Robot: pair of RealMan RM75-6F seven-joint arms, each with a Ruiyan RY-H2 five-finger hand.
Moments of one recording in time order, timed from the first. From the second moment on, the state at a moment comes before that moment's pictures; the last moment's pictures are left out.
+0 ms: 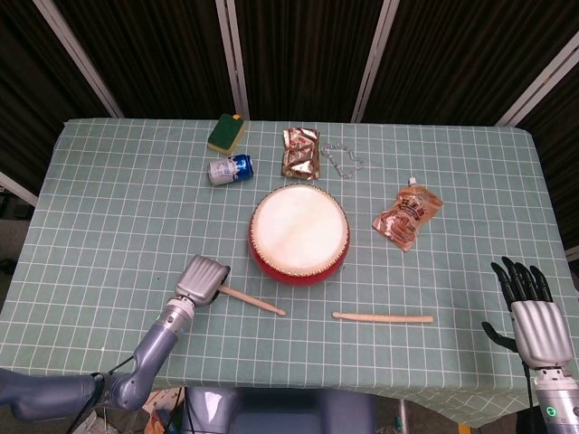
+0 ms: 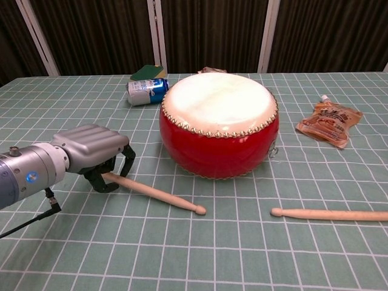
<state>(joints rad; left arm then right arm) -0.73 -1.64 -0.11 -1.58 0.93 1.01 0.84 0.08 -1.12 0.04 -1.60 -1.53 1.46 -0.07</state>
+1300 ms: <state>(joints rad) -0.39 -1.00 -0.05 -2.01 1.29 1.32 0.29 0.19 -1.30 0.02 -1.75 -1.46 1.27 -0.51</state>
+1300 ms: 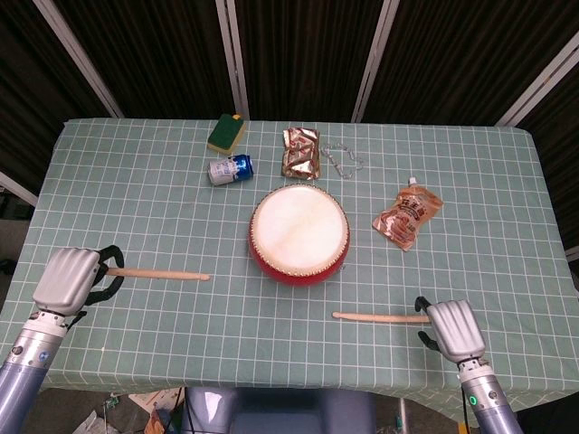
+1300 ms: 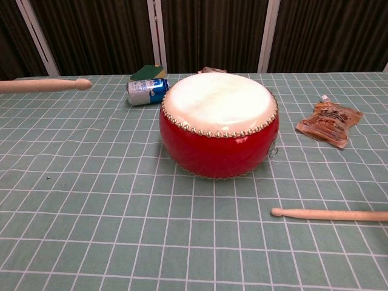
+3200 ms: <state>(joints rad) -0.37 -1.02 -0.08 -1.93 1.30 1.26 0.24 0.28 -1.51 0.05 -1.53 -1.14 1.17 -0.74</state>
